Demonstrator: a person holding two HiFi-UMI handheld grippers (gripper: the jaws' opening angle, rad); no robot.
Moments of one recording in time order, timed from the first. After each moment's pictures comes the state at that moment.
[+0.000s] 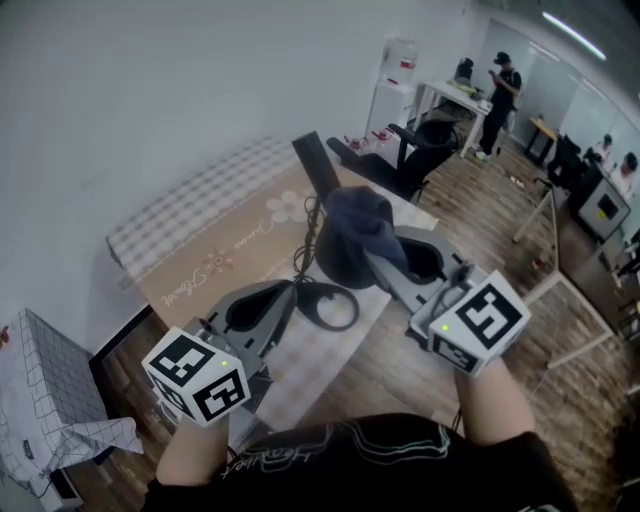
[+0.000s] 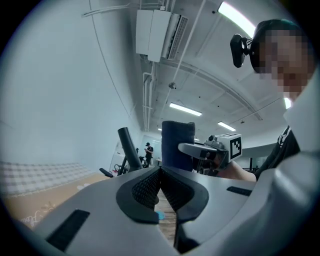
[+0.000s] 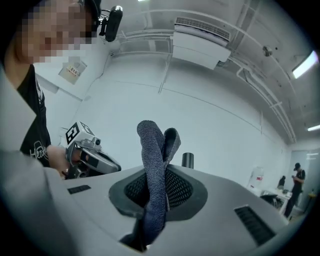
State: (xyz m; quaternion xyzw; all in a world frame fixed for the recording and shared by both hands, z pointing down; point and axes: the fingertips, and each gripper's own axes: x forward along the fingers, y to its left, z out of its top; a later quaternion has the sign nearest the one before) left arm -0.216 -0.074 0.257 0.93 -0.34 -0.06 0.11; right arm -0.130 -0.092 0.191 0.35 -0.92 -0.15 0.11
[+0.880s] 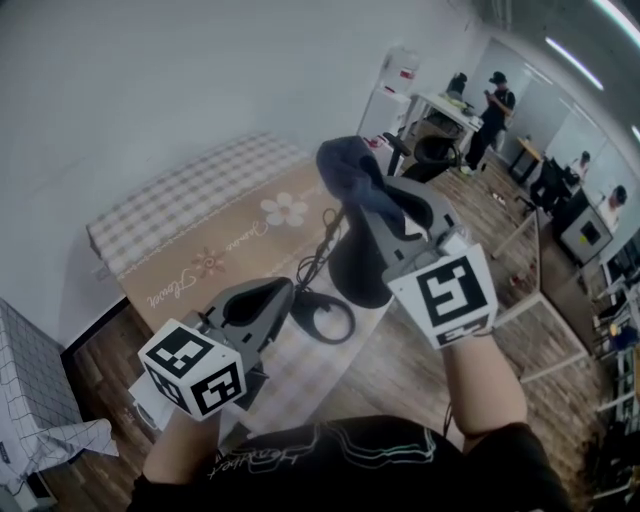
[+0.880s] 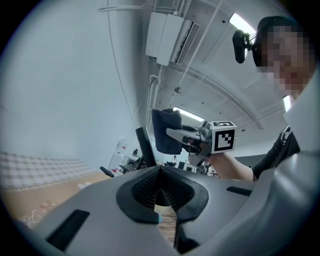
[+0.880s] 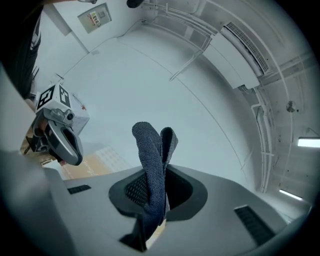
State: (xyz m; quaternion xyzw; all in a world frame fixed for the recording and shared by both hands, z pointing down) left arm -0.259 -0.121 0.278 0.93 -0.33 -0.09 0.14; right arm -0.190 -0.182 0.166 0.43 -0.81 -0.31 0.23
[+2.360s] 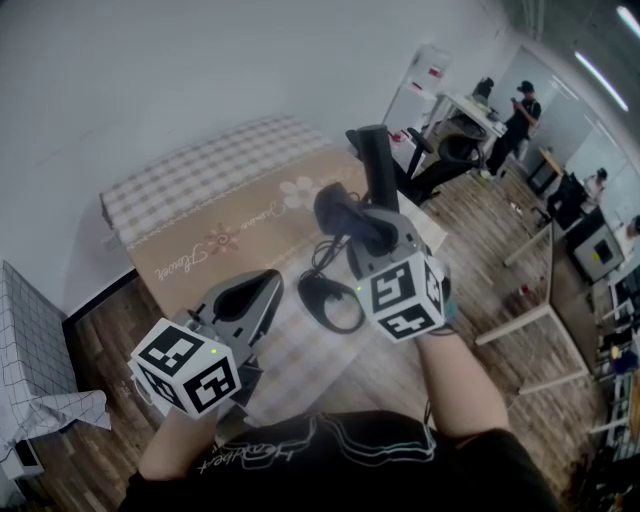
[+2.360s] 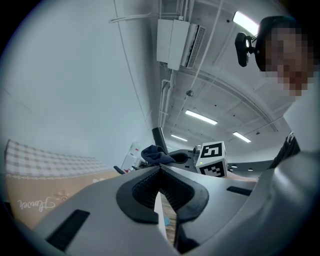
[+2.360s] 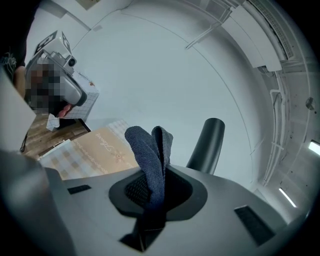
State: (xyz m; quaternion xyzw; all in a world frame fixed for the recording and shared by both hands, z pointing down) left arm -0.293 -0.114 0.308 0.89 -0.40 -0.11 0.16; right arm -0.193 -0.218 0.300 0.42 -0.78 -0.26 0.37
